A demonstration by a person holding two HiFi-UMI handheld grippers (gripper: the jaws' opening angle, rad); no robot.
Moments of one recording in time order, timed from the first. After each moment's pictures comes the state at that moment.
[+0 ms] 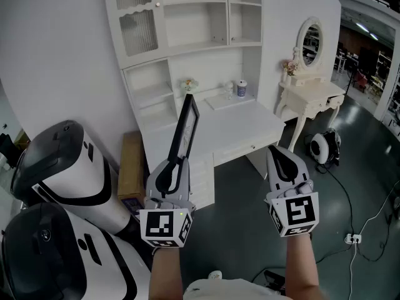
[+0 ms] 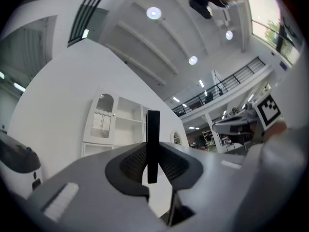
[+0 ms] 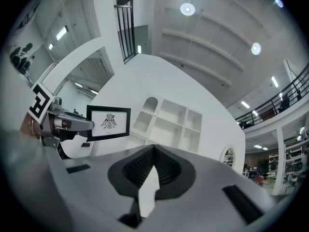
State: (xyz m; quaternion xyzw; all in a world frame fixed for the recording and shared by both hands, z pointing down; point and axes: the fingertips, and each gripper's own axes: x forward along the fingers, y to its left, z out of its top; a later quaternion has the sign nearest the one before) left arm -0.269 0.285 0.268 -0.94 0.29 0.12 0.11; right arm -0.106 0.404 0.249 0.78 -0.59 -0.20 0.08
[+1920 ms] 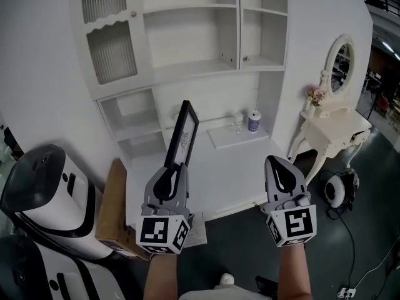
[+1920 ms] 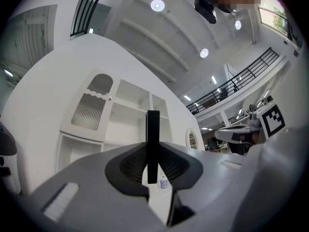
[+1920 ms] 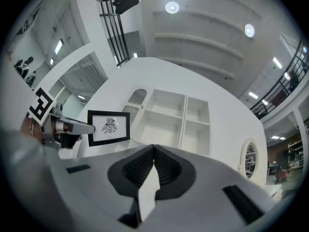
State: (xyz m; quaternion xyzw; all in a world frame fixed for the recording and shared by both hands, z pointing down) left arm -0.028 0.061 0.247 -0.92 0.35 0.14 0.09; right arm 0.146 0.163 0.229 0.73 -0.65 -0.21 0.03
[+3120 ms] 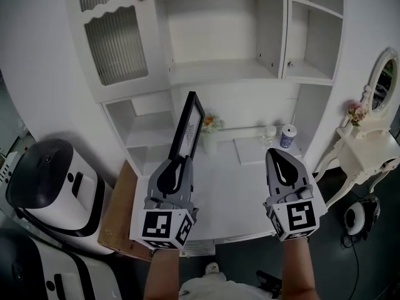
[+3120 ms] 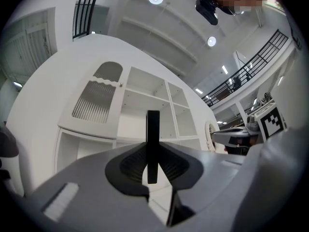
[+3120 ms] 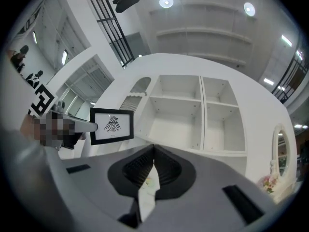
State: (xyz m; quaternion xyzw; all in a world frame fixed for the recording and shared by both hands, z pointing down) left arm 0.014 -0.108 0.250 -0.89 0.42 0.12 0.08; right arm 0.196 -0.048 0.237 0.67 -0.72 -0.20 0.02
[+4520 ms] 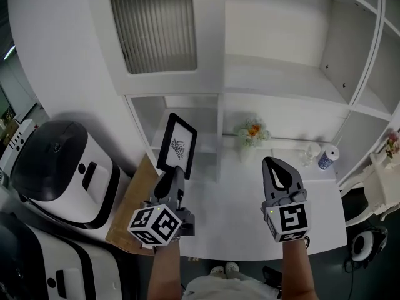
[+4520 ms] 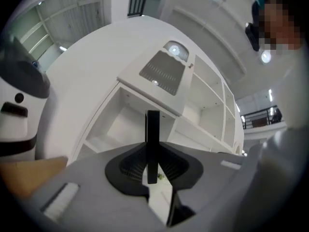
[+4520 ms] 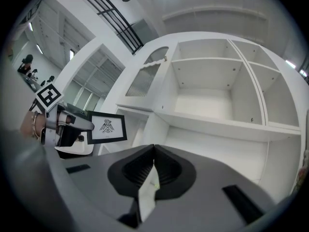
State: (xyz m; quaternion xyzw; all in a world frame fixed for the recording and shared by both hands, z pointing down) left arm -0.117 -0.272 0.355 -0.83 0.51 0.17 -0.16; right arm 0.107 -0.238 0.310 0.59 -0.79 -0.15 0.08
